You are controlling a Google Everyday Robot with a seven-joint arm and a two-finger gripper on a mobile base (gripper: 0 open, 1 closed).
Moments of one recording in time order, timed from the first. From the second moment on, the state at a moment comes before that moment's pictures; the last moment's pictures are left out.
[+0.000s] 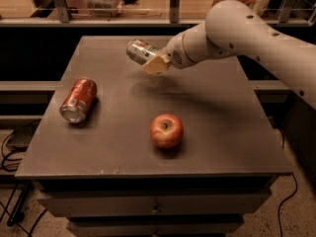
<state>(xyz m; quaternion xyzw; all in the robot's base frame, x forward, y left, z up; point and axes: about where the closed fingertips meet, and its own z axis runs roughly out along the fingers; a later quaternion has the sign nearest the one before) 0.679 0.013 0.891 -0.42 0.78 0.18 0.42</state>
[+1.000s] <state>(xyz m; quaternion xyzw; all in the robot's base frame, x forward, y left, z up) 0.660 0.044 0.880 -0.45 0.77 0.20 0.40</state>
